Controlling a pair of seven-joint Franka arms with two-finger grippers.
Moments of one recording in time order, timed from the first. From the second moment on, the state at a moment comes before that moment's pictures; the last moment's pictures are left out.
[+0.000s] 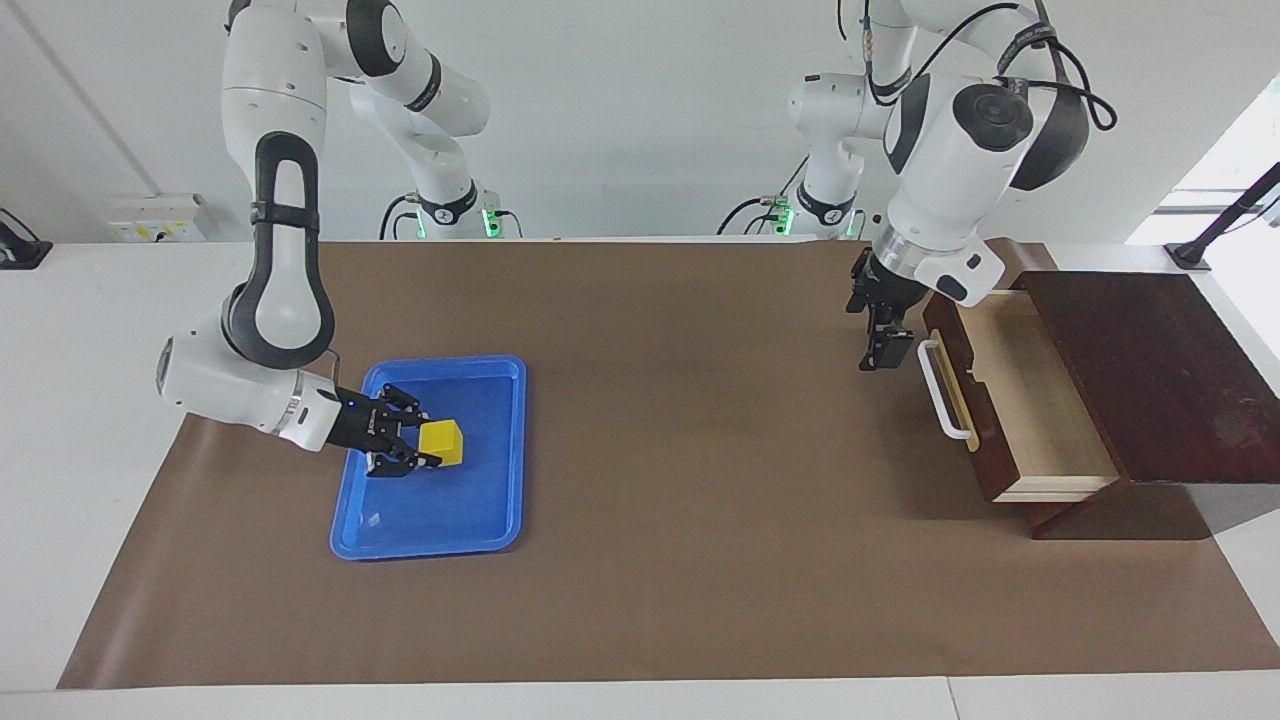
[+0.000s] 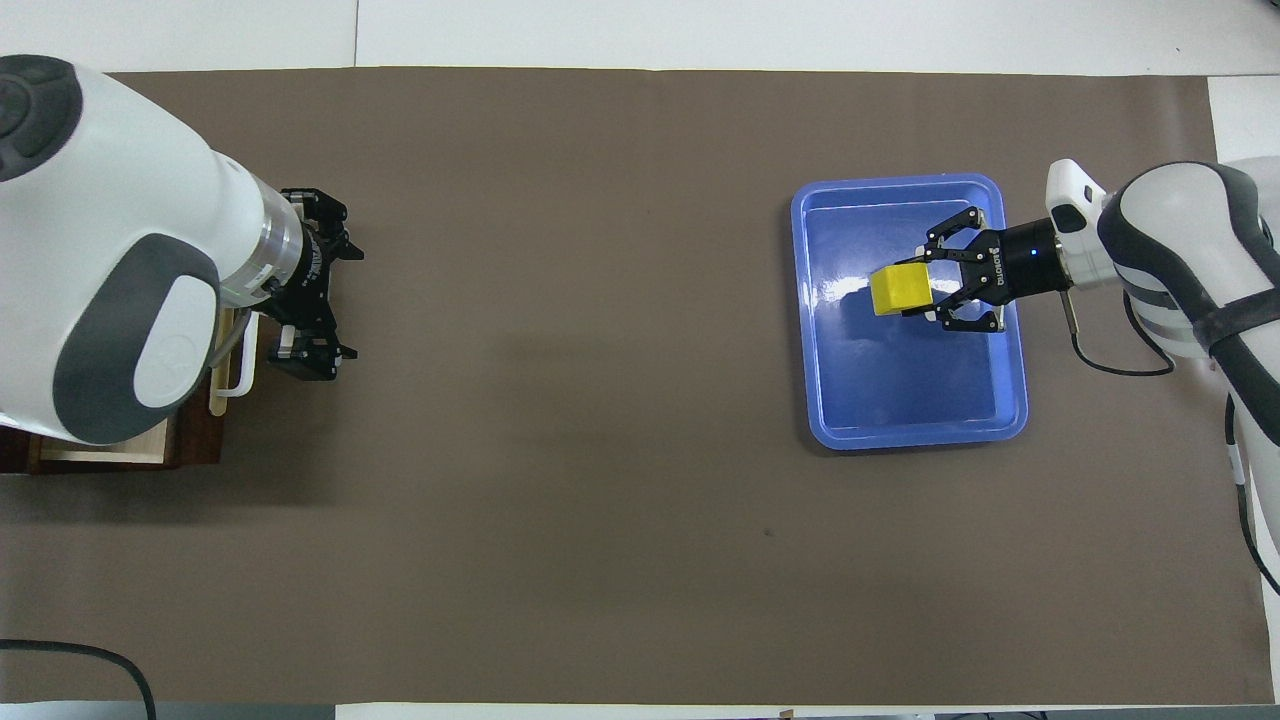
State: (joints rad) left arm -0.27 0.12 -0.08 -1.68 -0.03 1.77 -1.83; right arm -0.14 0.46 0.03 -1.72 0.79 1.86 -2.14
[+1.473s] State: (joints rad) left arm -0.50 0.27 -0.08 -1.49 -0.02 1.79 -2.18; right arm 0.44 0.40 0.04 -1.55 0.79 2.17 -1.50
